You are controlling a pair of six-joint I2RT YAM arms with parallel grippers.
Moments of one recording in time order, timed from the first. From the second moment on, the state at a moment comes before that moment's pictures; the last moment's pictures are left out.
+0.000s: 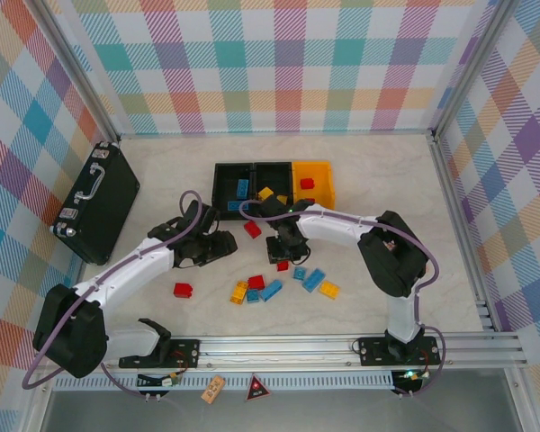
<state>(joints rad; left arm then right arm) -0.50 1.24 0.81 -0.63 0.09 -0.82 0.85 1.93 1.35 -0.82 -0.09 0.62</state>
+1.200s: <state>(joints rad) -0.62 1.38 0.92 -0.50 0.13 -0.86 0.45 2.11 1.85 -0.91 -0.03 0.51</state>
